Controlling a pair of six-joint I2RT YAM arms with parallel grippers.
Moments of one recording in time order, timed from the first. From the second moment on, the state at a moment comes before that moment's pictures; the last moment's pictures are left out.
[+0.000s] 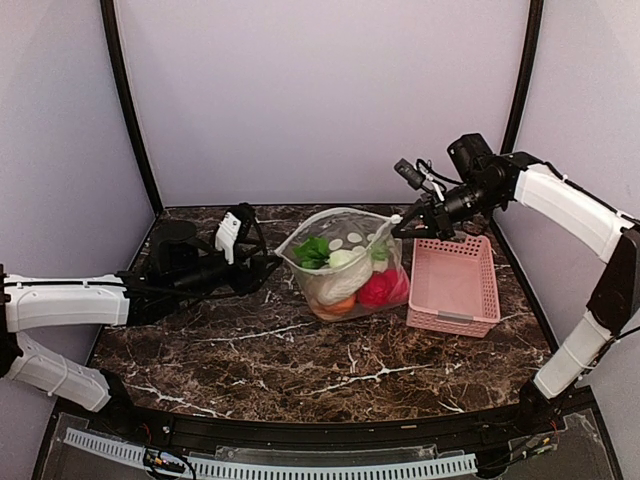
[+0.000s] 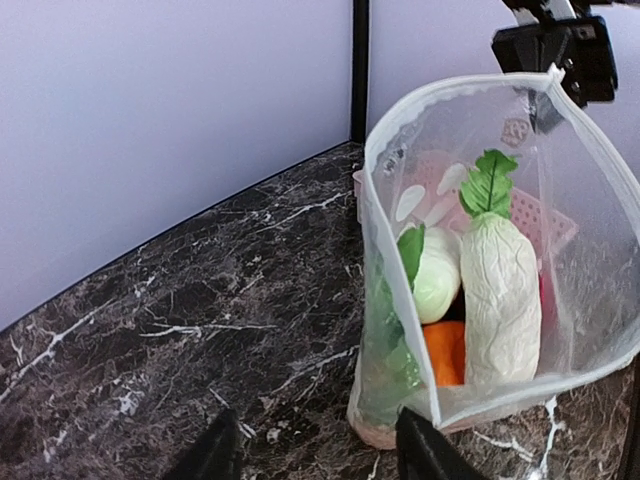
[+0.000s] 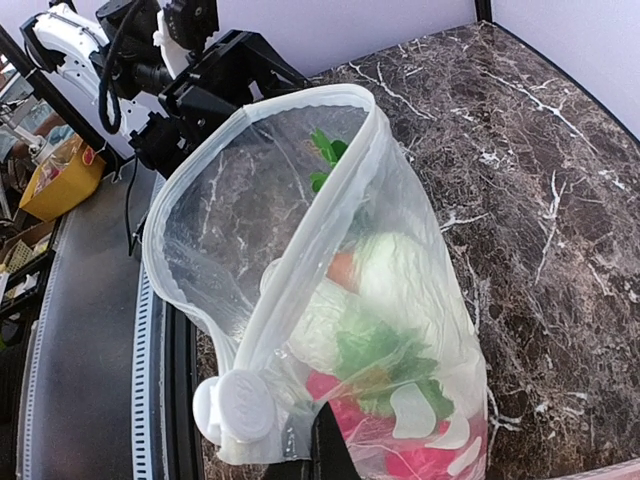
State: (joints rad) left arm -0.77 1.24 0.67 0.36 0.05 0.03; right arm 0.41 1.58 1.49 -0.92 -0.96 -0.51
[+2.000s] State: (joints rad) left arm -0.99 1.79 1.60 -0.28 0.02 0.19; right arm 0.50 1.68 1.80 -1.12 -0.76 -0.42
